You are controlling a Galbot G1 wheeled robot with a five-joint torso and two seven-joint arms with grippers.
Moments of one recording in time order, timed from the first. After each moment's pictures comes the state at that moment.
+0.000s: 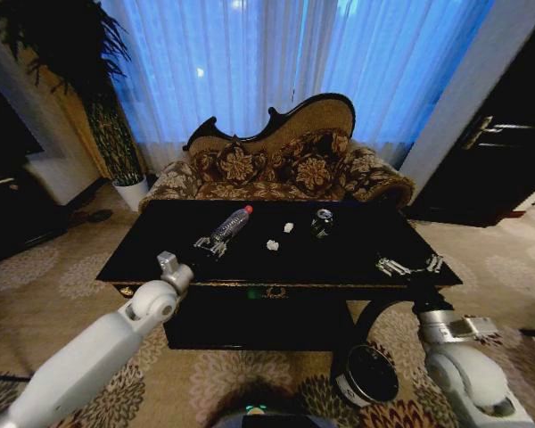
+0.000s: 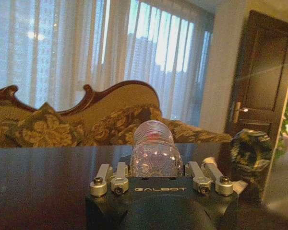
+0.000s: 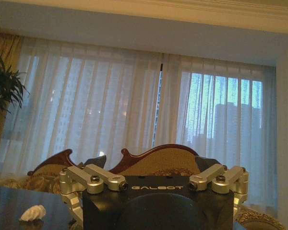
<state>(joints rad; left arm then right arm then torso) 0.92 -0.68 -0.06 -2.02 -0.94 0.05 -0.09 -1.65 1.05 0.88 2.19 0.49 0.21 0.02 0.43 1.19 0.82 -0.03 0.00</state>
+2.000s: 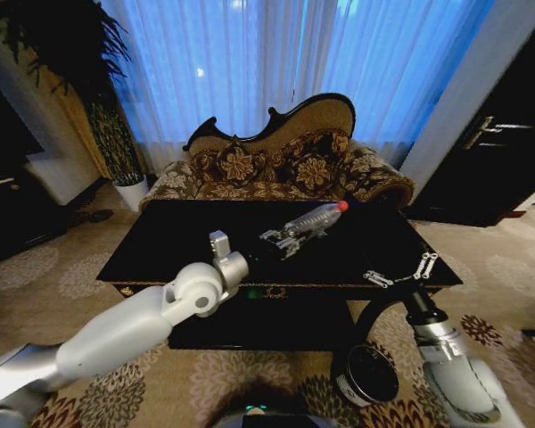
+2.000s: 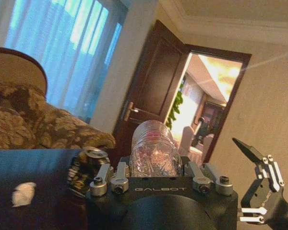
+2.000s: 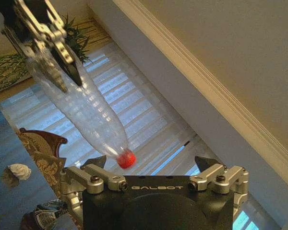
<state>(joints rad) 0.35 -0.89 0.49 -2.09 -1.29 0.15 -0.18 -1.65 1.16 0.89 2.17 -0.37 0.48 0.10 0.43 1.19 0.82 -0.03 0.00</state>
